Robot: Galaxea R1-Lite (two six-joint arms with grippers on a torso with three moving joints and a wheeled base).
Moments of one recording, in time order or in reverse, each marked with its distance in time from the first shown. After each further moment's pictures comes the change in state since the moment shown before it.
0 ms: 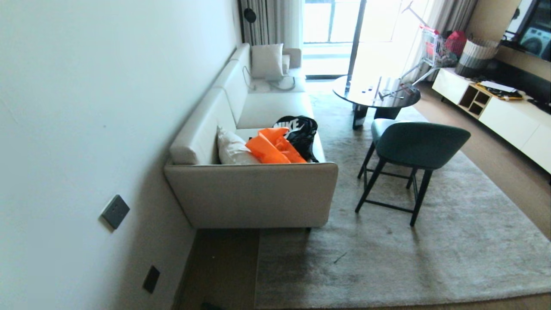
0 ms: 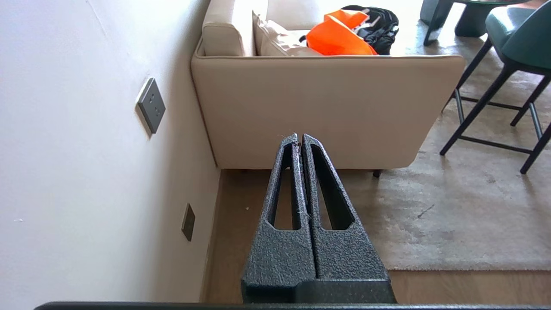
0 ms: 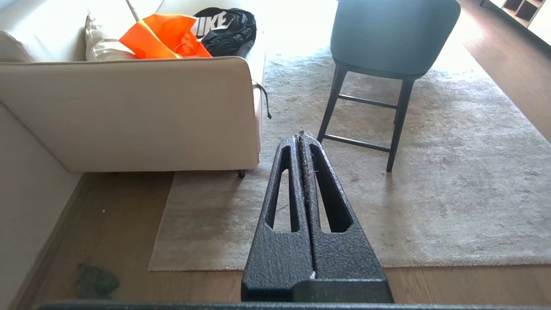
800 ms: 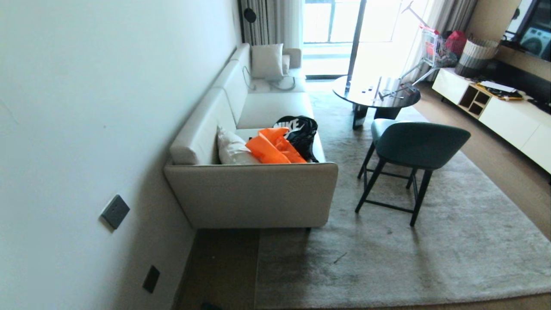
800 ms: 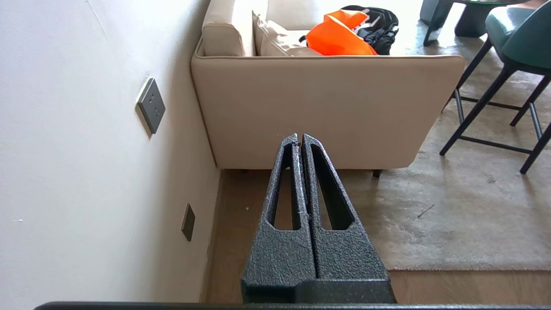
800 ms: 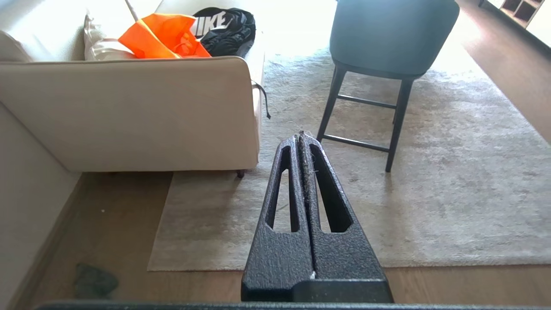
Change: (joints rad) left arm 0.000 0.000 0.000 0.000 0.000 0.000; right arm -0.001 0.000 0.000 0.000 -0.001 -0.003
